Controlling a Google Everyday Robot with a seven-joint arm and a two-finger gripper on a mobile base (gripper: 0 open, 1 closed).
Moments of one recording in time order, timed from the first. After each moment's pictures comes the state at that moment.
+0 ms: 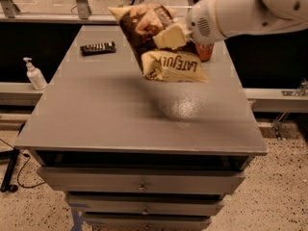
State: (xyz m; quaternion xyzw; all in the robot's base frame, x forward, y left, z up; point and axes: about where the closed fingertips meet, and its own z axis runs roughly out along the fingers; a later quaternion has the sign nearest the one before) arm 0.601 -0.045 0.989 -0.39 0.77 0.21 0.45
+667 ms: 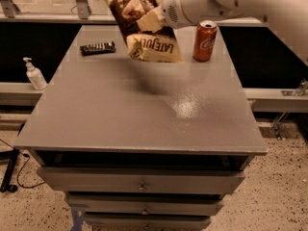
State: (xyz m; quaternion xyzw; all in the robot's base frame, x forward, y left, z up) arm 0.693 -0.001 0.990 -0.37 0.77 0.17 0.49
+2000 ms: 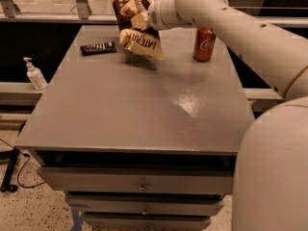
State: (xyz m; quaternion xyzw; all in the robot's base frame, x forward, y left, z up) arm 0.815 0.023 0.940 -0.28 0.79 0.18 0.52
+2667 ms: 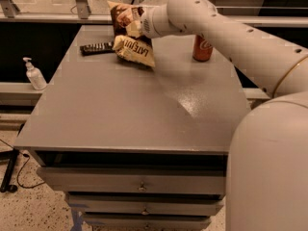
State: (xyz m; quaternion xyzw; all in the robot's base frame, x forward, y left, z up) arm 0.812 0.051 0.908 -0.28 0.80 0.21 0.49
